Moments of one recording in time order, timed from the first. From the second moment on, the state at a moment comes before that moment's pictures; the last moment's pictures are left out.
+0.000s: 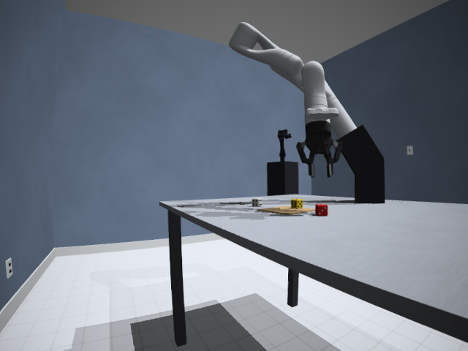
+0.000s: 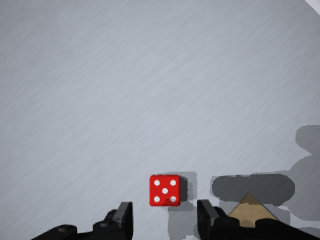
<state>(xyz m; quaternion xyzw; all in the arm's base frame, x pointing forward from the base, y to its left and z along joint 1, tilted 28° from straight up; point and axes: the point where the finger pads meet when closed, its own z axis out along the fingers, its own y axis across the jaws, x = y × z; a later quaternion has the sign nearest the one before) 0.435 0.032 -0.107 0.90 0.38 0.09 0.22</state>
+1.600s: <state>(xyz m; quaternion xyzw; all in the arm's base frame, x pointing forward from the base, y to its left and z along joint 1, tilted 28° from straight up) 0.446 0.047 -0.101 0.90 0.36 0.02 0.24</state>
